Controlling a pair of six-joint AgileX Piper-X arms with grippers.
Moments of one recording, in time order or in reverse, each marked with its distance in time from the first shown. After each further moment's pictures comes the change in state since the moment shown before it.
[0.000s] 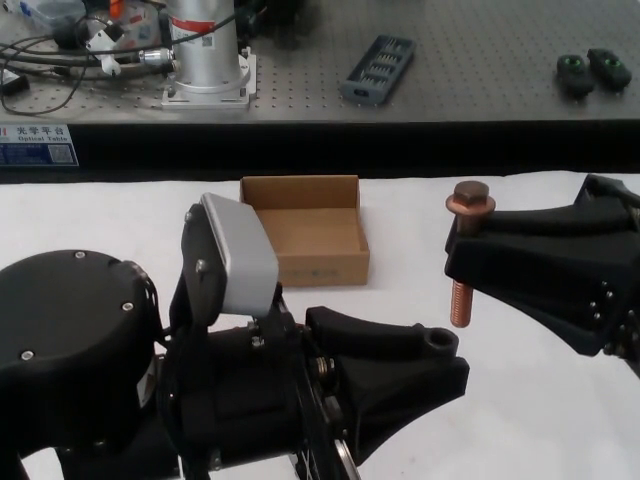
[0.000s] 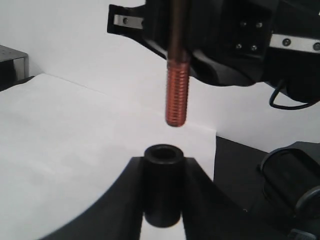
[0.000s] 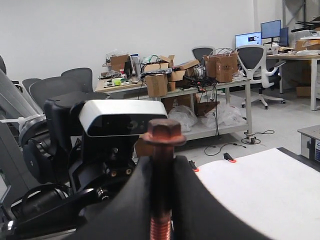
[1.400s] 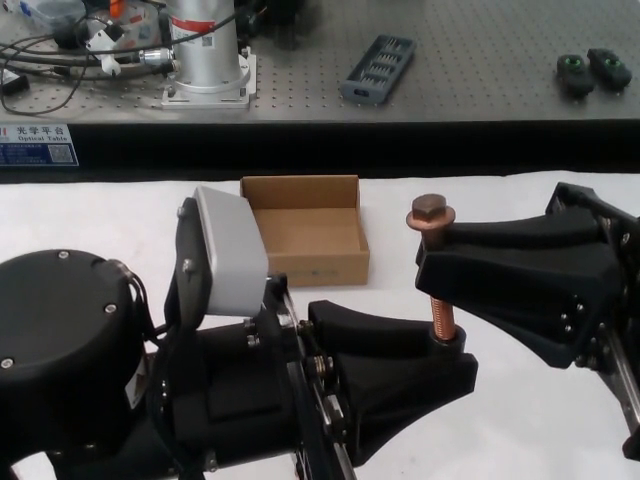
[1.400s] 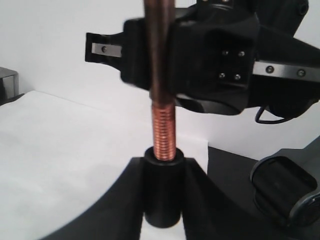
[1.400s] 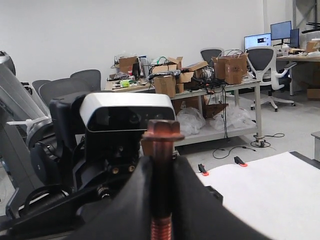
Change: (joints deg) left arm 0.0 -0.2 0.4 -3.3 1.4 0.0; right arm 4.7 2.1 0.0 -2.2 2.2 0.1
